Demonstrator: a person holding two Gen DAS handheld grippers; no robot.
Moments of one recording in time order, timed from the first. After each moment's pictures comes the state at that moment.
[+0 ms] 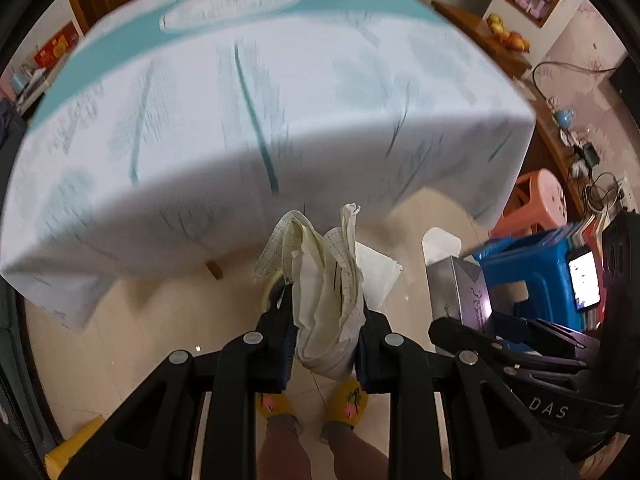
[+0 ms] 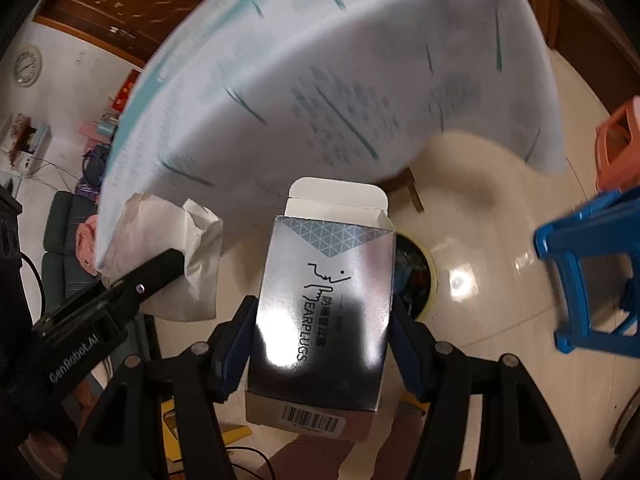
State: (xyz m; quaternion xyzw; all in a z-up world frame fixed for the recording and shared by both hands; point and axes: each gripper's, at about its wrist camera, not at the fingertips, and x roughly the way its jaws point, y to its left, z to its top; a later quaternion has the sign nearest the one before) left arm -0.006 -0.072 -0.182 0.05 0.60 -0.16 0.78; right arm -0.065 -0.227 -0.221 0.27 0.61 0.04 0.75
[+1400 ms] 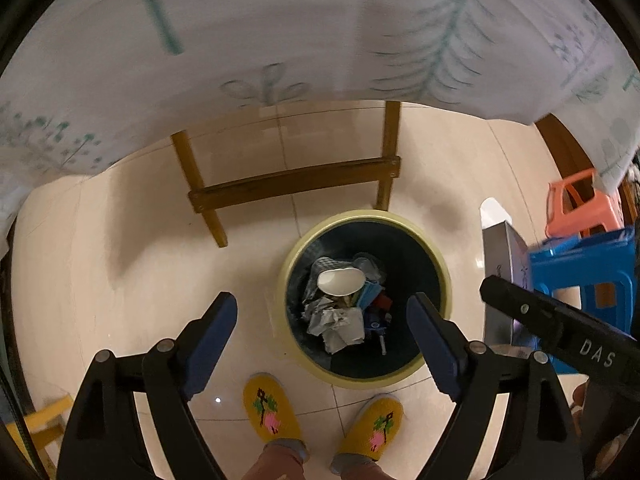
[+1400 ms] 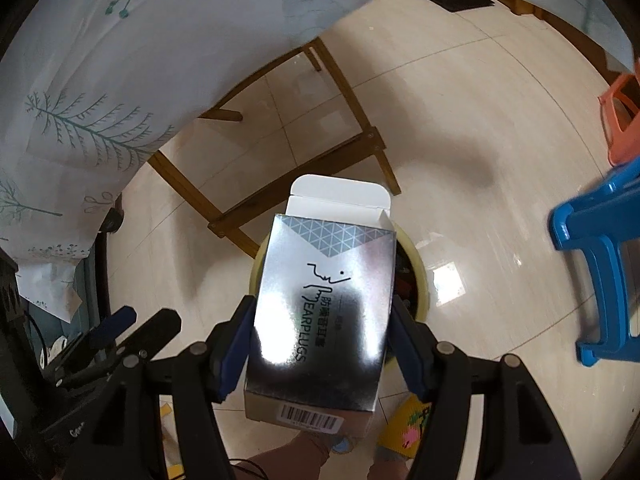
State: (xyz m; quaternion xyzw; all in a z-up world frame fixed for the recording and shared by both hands) left arm -0.014 -0.024 -0.398 0.03 0.61 -0.09 0.78; right arm -0.058 -0.211 -0.419 0.25 0.61 0.00 0.75
